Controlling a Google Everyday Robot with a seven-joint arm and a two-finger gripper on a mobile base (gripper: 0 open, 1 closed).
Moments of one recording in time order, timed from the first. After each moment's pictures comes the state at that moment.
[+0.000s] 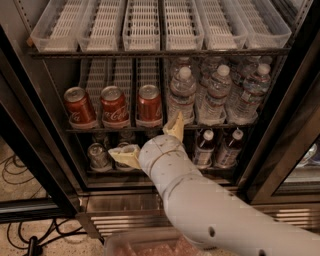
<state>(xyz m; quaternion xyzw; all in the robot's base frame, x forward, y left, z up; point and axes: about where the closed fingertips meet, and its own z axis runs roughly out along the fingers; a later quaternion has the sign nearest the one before) 0.513 0.025 0.847 -0.26 0.74 0.02 0.62</state>
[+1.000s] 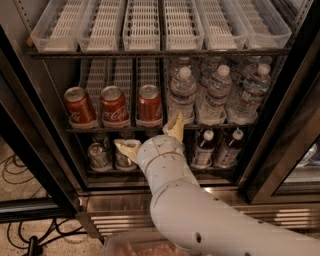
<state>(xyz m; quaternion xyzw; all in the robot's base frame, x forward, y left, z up) 0.517 0.015 0.850 -0.21 0.74 -0.02 0.64</state>
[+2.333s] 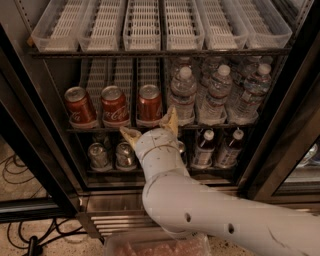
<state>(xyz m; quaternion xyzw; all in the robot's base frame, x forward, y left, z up) 0.549 0.017 0.844 -0.19 0.73 -0.04 0.66</state>
